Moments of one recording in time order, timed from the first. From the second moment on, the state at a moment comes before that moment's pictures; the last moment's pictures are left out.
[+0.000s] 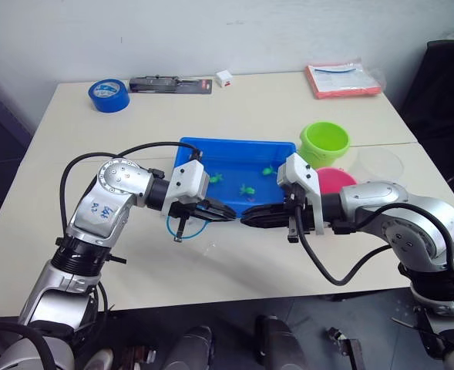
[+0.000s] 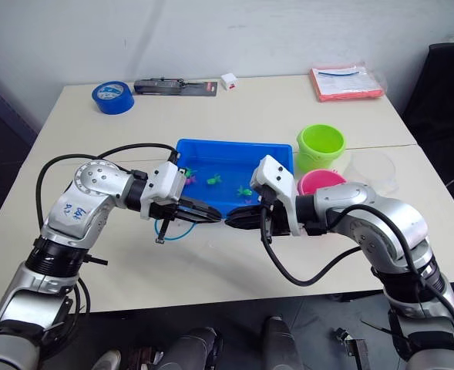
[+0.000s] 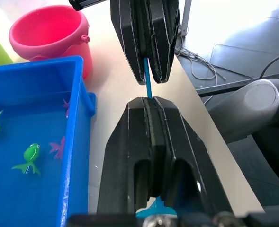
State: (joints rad) left arm -0.70 0.61 -0.22 -0.05 -0.29 0.33 -1.28; right arm -0.63 -0.70 0.15 -0.45 0.73 1.03 0.87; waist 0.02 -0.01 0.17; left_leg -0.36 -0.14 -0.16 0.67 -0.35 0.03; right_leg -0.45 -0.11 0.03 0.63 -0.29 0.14
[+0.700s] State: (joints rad) left arm -0.80 0.83 0.14 -0.02 -0.53 0.74 -1.16; right arm -0.59 -0.75 0.14 -0.45 0.71 1.01 0.89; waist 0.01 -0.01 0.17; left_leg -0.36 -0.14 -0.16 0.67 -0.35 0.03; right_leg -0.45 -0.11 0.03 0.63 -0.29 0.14
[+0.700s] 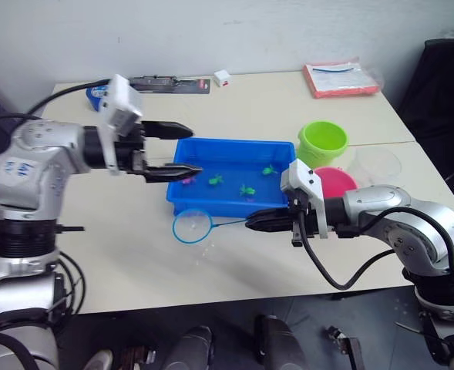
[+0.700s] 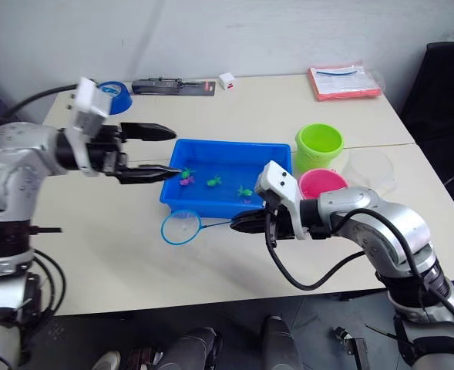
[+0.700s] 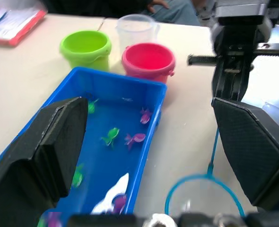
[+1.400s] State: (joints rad) left arm -0.30 0.91 0.38 -0.25 -0.74 0.85 -1.10; right arm -0.77 -0.93 0.24 -0.15 0.18 0.45 0.93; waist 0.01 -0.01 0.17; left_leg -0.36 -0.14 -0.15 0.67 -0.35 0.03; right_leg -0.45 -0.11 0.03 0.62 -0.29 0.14
